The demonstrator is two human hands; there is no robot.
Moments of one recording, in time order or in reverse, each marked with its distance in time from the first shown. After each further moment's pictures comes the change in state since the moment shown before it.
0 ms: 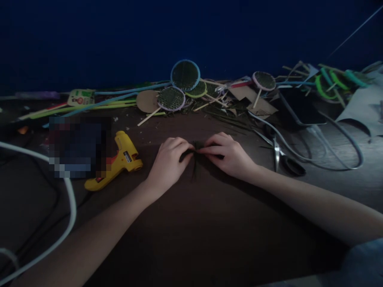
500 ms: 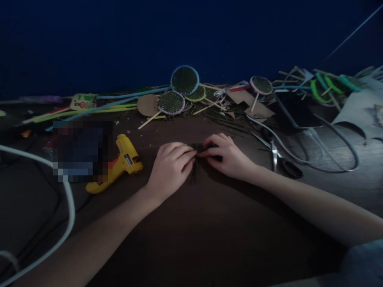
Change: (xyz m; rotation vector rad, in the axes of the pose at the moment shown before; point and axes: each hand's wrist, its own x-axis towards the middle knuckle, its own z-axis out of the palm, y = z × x) left_hand -0.009 0.005 -0.002 0.161 0.147 0.216; right_hand 0.004 -0.001 -0.007 0.014 -0.113 0.058
